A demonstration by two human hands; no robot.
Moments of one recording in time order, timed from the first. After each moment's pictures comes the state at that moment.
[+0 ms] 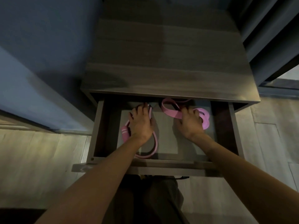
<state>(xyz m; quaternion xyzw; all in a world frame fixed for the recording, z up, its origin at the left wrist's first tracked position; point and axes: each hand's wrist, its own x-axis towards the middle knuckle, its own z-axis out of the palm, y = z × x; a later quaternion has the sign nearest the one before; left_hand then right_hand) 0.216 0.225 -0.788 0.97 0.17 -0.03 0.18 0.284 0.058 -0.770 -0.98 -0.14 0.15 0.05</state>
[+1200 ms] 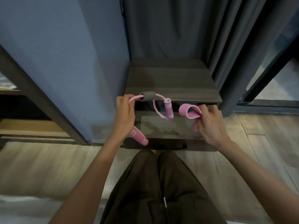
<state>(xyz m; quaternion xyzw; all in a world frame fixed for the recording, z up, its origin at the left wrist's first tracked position) 0.028 0.262 -0.552 0.85 0.13 0.26 0.44 0.099 -0.005 -0.559 -0.94 -0.26 -0.13 0.17</state>
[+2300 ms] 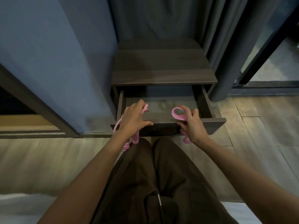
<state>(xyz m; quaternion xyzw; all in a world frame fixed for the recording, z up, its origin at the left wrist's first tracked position) 0.046 0.232 -0.643 0.96 0.02 0.09 0.26 0.095 -0.006 -0.682 -0.93 -0.20 -0.03 0.30</state>
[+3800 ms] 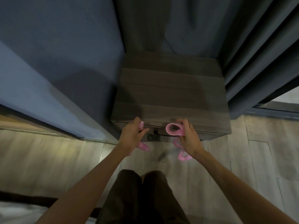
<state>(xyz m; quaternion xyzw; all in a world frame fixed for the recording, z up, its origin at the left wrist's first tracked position) 0.190 0.281 -0.617 0.91 0.21 -0.04 0.36 0.270 0.062 -0.605 -0.89 -0.18 0.21 0.37</state>
